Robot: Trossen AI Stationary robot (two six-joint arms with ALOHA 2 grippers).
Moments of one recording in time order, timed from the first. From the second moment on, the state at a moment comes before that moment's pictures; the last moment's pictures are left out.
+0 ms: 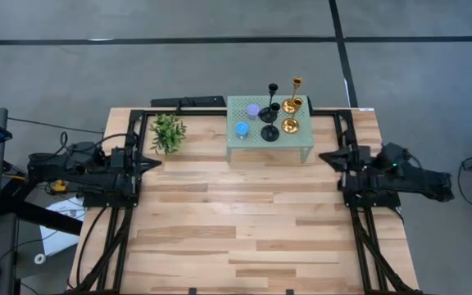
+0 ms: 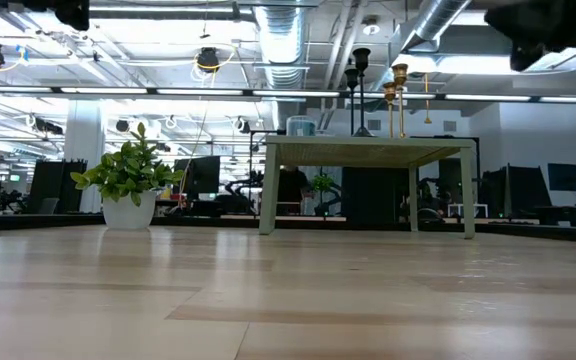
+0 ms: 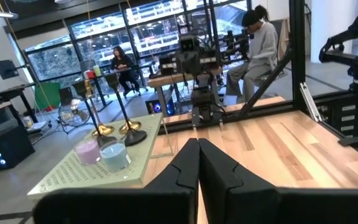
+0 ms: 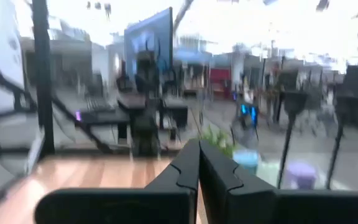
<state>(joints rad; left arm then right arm) -0.18 0.00 0.50 -0.33 -0.22 0.26 -0.09 0.00 0.28 -0.11 0.03 -0.07</state>
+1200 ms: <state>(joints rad) -0.17 0.00 0.12 -0.08 -0.22 0.16 -0.09 0.00 0.01 0.01 -0.06 -0.01</state>
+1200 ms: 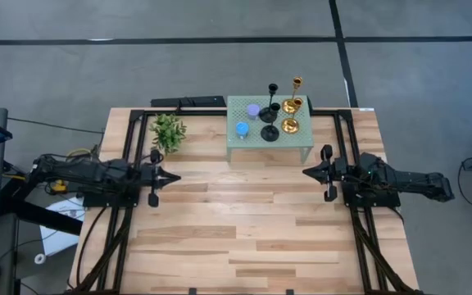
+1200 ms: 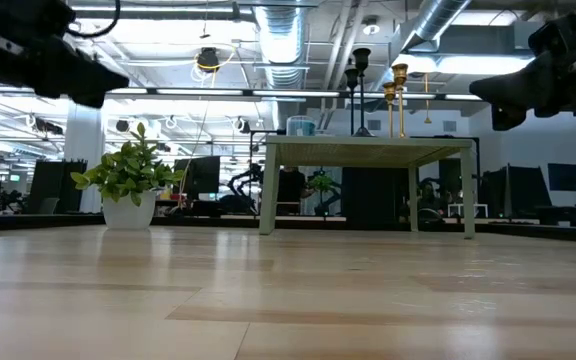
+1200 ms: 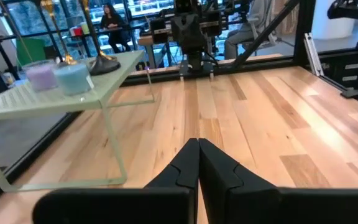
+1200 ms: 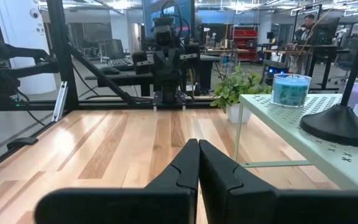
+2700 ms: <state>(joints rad) -0.17 0.11 0.02 0.00 0.05 0.07 -0.09 0.00 0.01 0.01 -0.05 -0.03</state>
